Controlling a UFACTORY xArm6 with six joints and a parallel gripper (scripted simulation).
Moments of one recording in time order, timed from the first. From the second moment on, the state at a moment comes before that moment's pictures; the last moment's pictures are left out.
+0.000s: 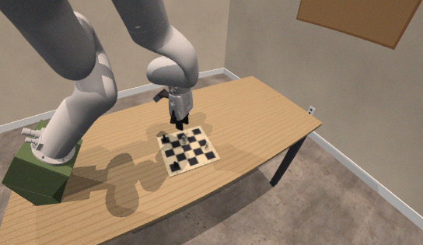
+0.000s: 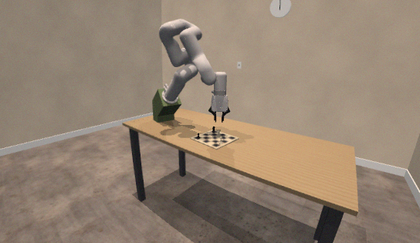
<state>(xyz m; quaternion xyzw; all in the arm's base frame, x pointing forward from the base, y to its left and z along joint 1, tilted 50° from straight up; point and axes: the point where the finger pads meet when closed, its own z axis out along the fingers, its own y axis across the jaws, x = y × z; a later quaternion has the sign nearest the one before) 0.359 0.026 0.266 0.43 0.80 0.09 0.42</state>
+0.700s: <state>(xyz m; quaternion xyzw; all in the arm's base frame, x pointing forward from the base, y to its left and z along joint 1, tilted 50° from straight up) 0.361 0.026 0.264 0.43 0.80 0.09 0.42</state>
